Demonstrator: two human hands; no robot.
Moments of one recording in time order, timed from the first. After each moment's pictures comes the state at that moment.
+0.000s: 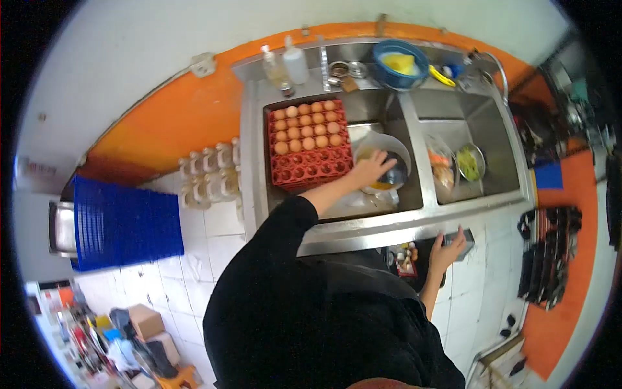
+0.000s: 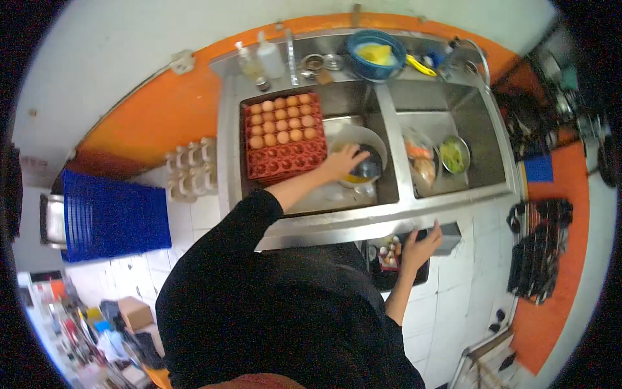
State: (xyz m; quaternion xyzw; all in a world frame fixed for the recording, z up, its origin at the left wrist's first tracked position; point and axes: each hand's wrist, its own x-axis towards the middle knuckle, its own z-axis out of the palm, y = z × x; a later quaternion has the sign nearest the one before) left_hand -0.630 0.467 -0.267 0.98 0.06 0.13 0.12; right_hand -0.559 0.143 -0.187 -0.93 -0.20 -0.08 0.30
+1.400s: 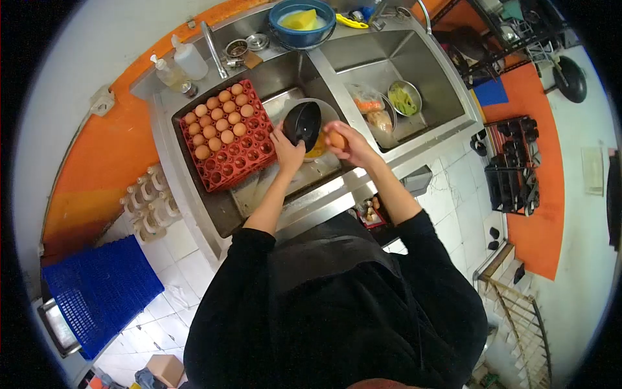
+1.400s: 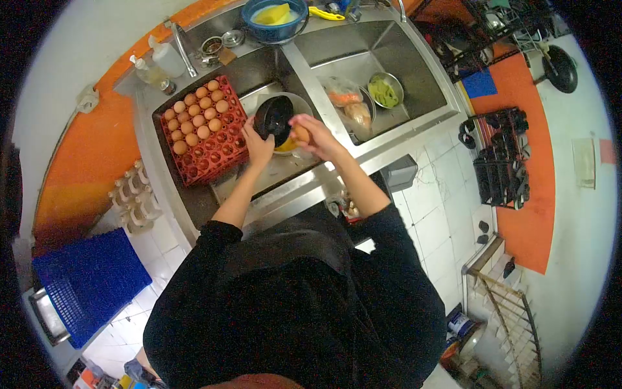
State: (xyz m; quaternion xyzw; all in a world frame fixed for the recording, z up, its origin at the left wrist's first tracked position) left_hand -0.640 0.443 -0.273 0.74 0.38 0.34 0.45; right_hand -0.498 0.316 -0.188 -0.45 -0.16 0.63 0.61
